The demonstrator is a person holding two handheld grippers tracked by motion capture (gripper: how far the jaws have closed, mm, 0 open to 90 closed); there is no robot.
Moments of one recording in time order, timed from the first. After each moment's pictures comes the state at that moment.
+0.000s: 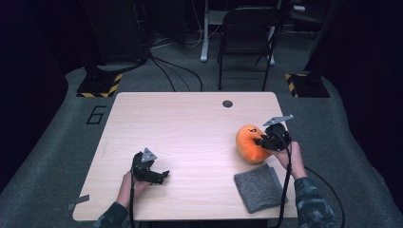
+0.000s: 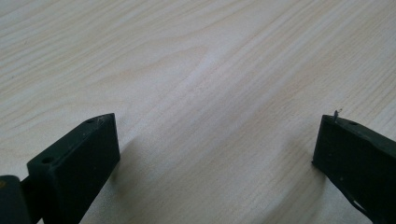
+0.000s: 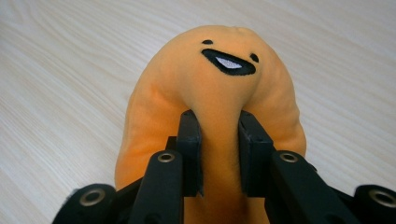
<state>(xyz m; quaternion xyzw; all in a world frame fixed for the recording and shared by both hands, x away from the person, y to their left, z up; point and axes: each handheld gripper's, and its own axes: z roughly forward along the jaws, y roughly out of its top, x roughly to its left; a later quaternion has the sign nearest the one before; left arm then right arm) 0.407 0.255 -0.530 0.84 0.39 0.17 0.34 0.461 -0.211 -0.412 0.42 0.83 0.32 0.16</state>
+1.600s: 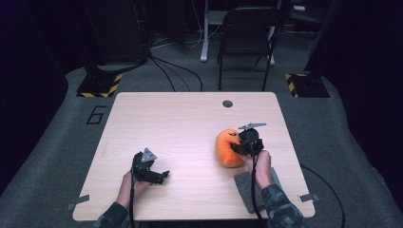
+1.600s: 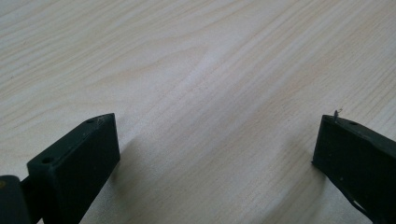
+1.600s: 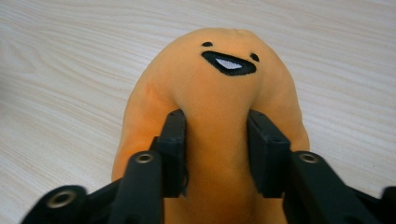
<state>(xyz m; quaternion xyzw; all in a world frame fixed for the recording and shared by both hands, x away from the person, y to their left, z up) 0.407 0.256 -0.530 0.84 0.39 0.17 0.34 0.450 -0.127 -0.436 0.51 0.78 0.33 0.16</state>
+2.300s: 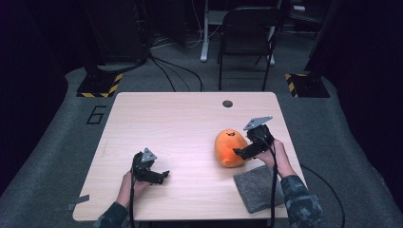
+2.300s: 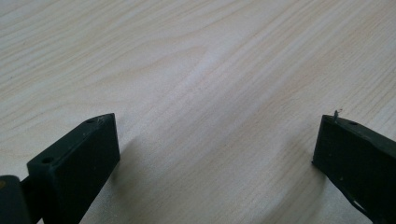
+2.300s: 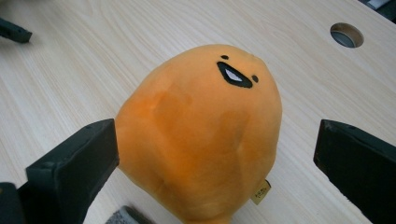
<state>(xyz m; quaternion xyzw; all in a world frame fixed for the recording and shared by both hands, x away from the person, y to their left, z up) 0.407 0.256 -0.530 0.84 0.39 0.17 0.34 0.455 -0.158 -0.407 0.30 0.88 0.32 0.15</state>
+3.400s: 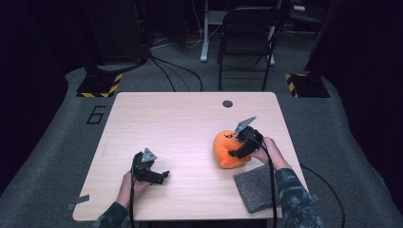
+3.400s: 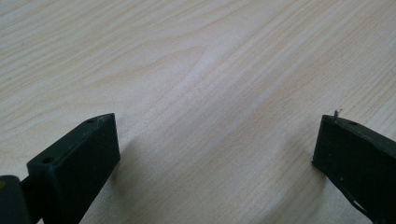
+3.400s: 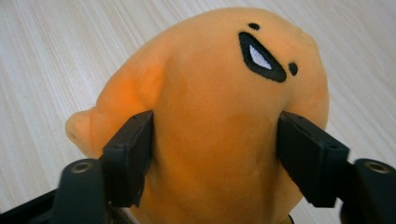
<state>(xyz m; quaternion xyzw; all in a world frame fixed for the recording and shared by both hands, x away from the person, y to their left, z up) 0.407 0.255 -0.530 0.84 0.39 0.17 0.35 0.484 -0.139 -0.442 0.23 0.93 0.27 0.10</state>
